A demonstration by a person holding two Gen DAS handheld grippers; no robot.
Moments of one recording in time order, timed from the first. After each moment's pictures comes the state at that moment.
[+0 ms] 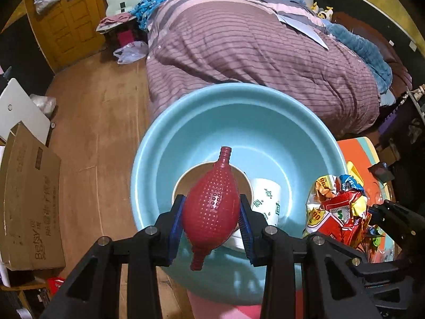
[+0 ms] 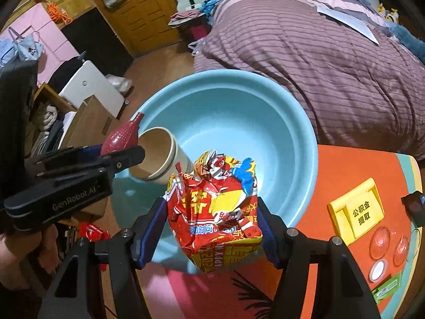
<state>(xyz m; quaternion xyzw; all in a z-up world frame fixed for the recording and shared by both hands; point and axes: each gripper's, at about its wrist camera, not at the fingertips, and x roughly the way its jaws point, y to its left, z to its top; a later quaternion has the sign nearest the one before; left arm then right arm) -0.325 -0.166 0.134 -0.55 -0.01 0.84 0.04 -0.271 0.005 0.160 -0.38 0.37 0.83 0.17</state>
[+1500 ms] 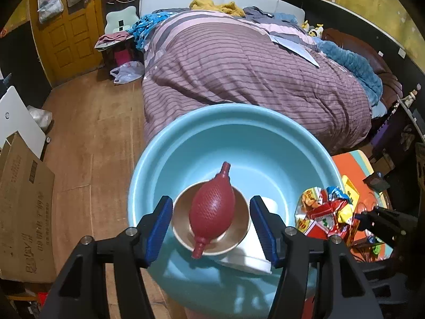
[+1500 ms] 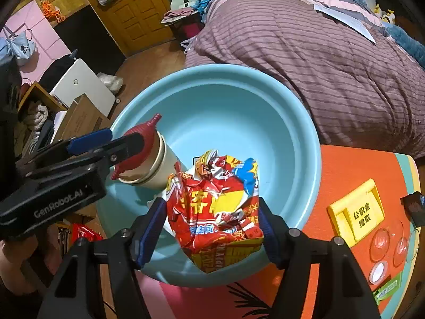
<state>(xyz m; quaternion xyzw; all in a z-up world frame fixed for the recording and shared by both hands) -0.318 -0.173 0.136 -0.49 -0.02 0.87 0.05 -0.284 0.005 0.148 -0.37 0.38 0.81 0.24</state>
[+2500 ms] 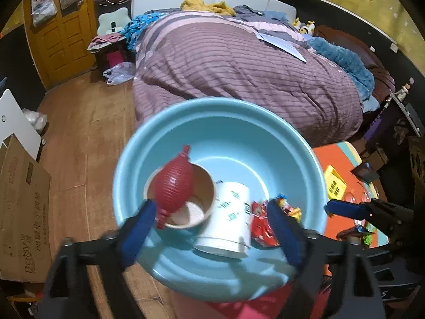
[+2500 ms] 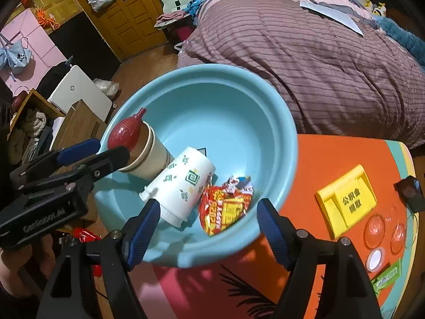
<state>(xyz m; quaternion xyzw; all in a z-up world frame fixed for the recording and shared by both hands) -0.295 -0.147 0.144 -0.49 -0.02 0.87 0.08 -0.252 -0.001 0.147 -0.34 0.41 0.80 0.29</state>
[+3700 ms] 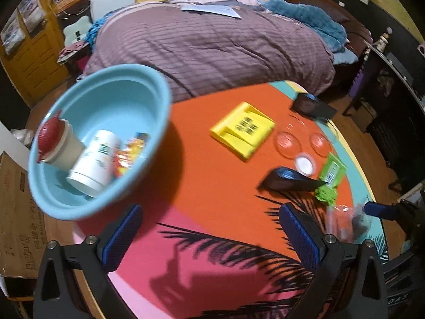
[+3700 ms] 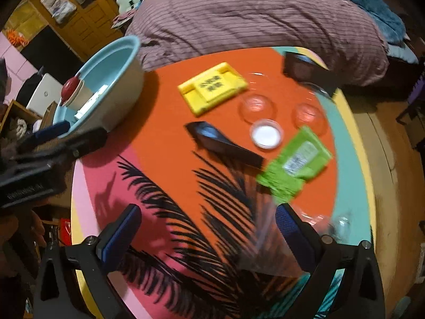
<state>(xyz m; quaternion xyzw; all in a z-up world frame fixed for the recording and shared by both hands) -0.202 0.053 0.116 -0.52 0.06 0.84 0.12 -0.016 -0.088 0.077 -0.33 0.47 0.72 0.38</state>
